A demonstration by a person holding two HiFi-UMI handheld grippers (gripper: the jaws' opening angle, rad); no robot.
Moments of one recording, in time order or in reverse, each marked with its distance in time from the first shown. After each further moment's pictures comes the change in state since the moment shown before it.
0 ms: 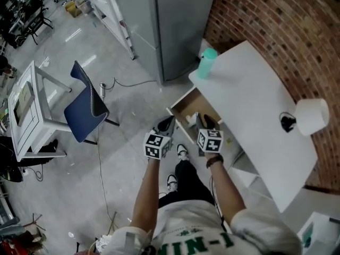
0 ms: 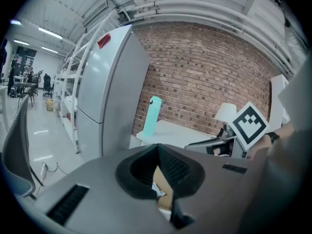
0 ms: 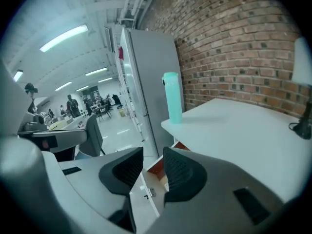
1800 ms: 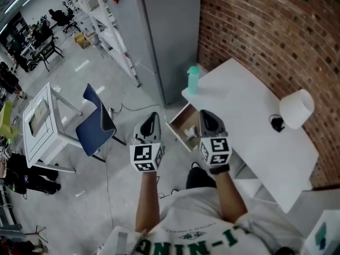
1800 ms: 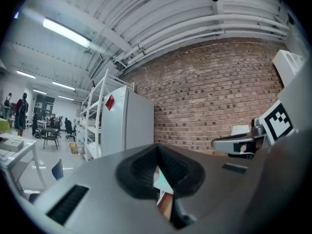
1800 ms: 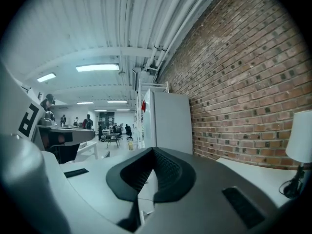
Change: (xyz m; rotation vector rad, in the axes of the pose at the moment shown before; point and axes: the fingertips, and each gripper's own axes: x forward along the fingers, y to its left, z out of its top) left arm -0.155 -0.088 0.208 0.193 -0.332 0.310; right arm -0.224 0.039 0.184 -0.176 -0.519 0.117
